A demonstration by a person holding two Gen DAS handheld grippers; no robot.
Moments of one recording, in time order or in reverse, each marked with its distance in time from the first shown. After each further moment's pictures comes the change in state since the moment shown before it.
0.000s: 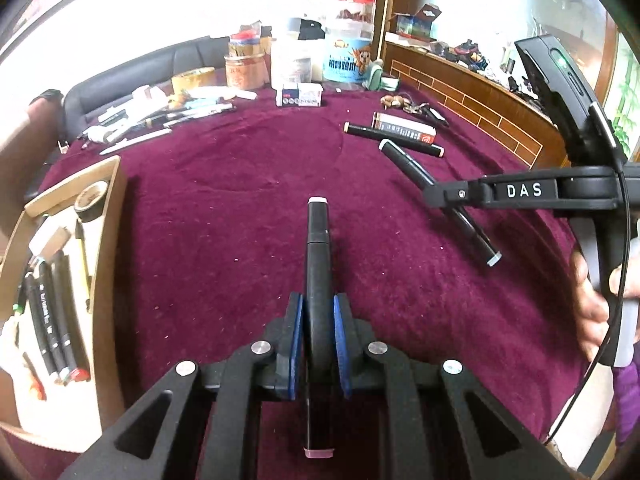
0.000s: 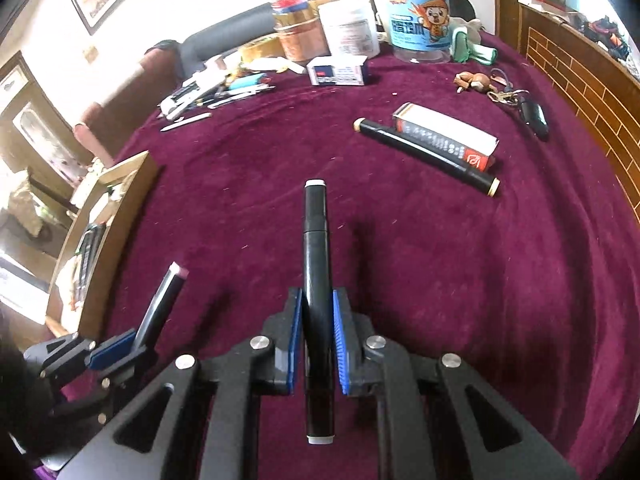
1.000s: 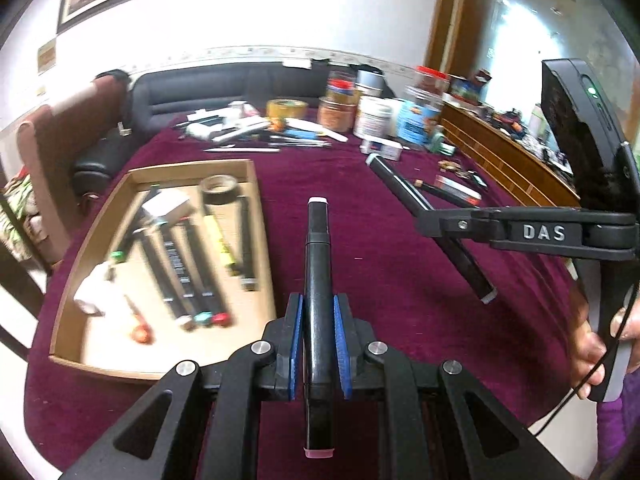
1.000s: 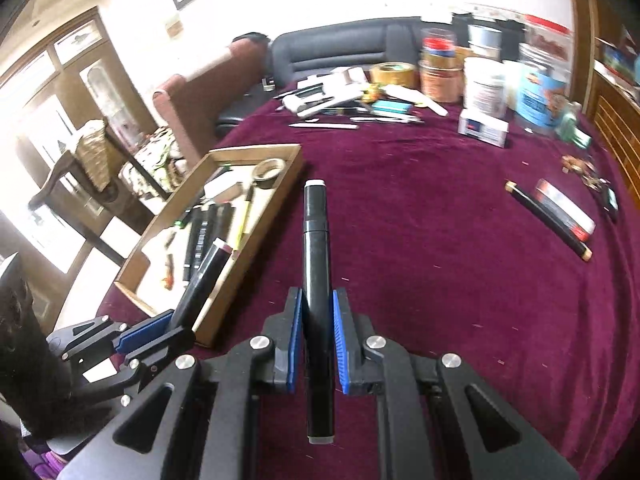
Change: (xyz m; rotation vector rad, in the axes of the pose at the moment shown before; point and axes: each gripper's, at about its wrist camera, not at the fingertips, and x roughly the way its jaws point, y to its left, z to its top) left arm -0.093 0.092 -0.038 -0.201 -0.145 0.095; right arm -0.027 0.159 -0.004 -0.236 -0.043 0.159
